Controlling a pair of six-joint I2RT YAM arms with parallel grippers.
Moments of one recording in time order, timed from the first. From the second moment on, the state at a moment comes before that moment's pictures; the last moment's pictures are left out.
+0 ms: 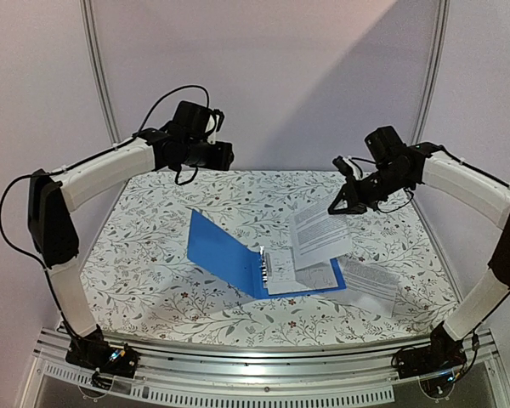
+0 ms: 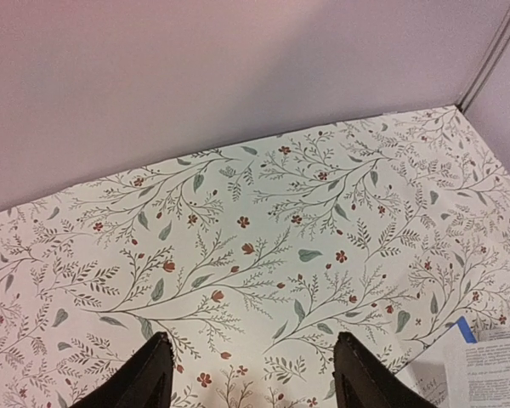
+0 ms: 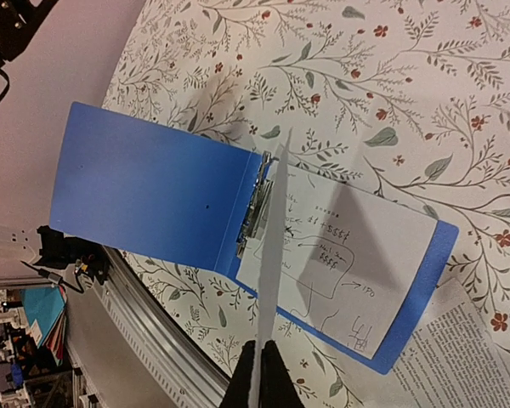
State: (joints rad) left arm -0.60 1.87 1.74 -0.47 -0.20 -0.20; right arm 0.44 1.58 1.42 -0.83 -0.56 0.28
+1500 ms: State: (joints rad) left arm -0.61 1.87 1.72 -0.45 -0.18 -0.19; right arm 0.44 1.94 1.34 -0.66 -0.51 0.31
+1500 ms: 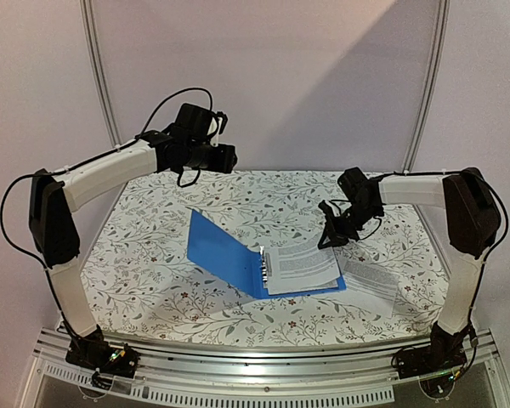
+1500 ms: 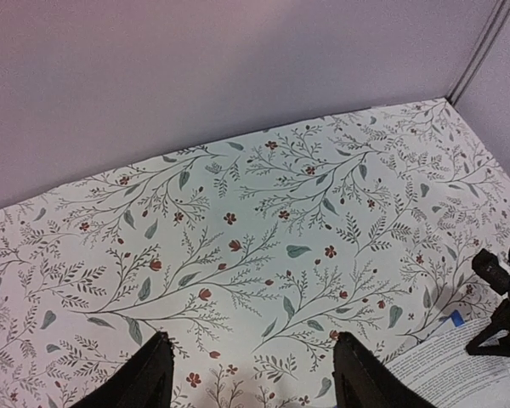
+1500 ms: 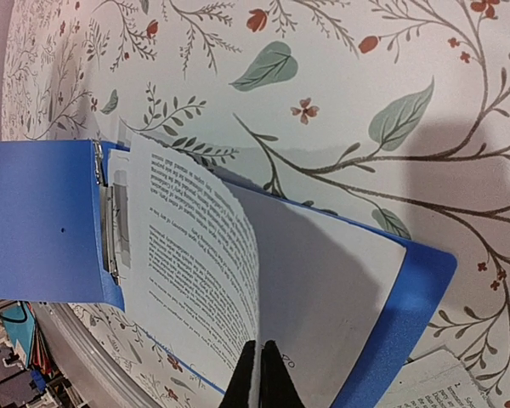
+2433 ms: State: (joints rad) left arm -0.61 1.87 1.72 -0.45 -0.16 -0.20; right arm 0.48 1.99 1.37 -0.66 -0.52 0.28
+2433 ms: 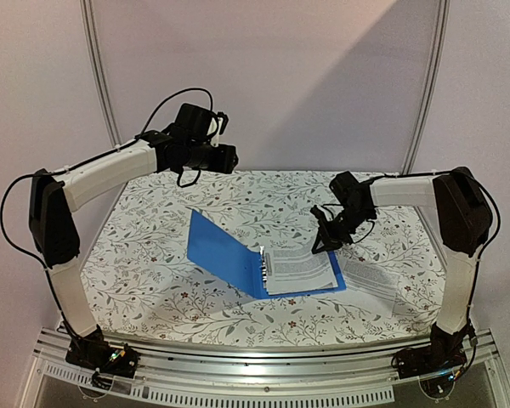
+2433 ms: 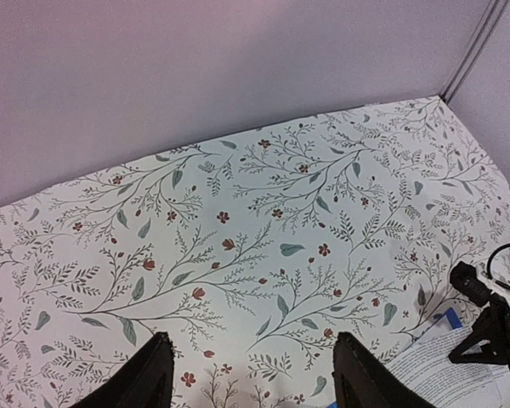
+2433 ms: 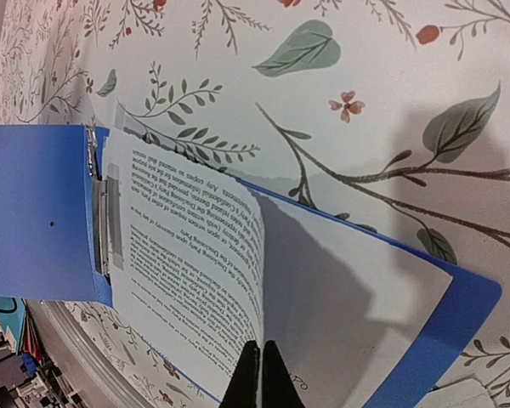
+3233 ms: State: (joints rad) left arm -0.60 1.89 1.72 -0.45 -0.14 -0.20; right arm 0.48 2.00 1.38 -0.67 -0.45 0.27
